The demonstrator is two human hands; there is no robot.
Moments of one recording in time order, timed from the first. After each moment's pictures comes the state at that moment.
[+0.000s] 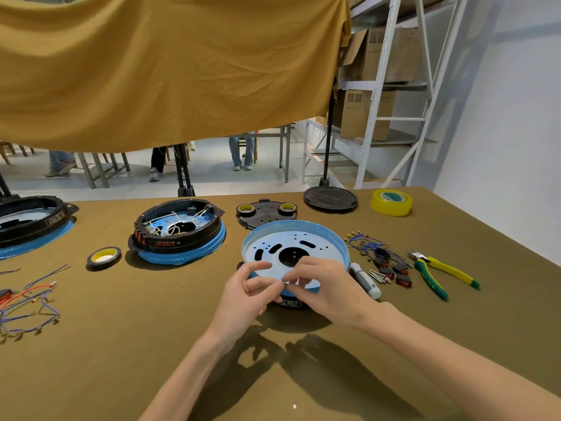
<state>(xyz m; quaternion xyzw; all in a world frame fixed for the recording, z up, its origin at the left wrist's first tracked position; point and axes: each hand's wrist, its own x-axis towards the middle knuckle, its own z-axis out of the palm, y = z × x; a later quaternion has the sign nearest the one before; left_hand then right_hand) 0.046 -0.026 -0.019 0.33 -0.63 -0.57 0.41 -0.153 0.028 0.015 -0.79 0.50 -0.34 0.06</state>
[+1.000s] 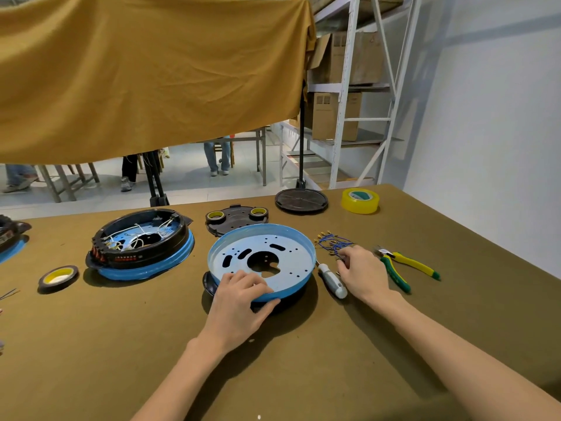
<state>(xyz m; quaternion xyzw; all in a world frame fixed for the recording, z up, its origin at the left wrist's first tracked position) 0.000 -0.047 -0.044 0.28 -0.89 -0.02 0.35 -0.288 0.011 -0.025 -0.52 0.82 -0.23 -0.09</state>
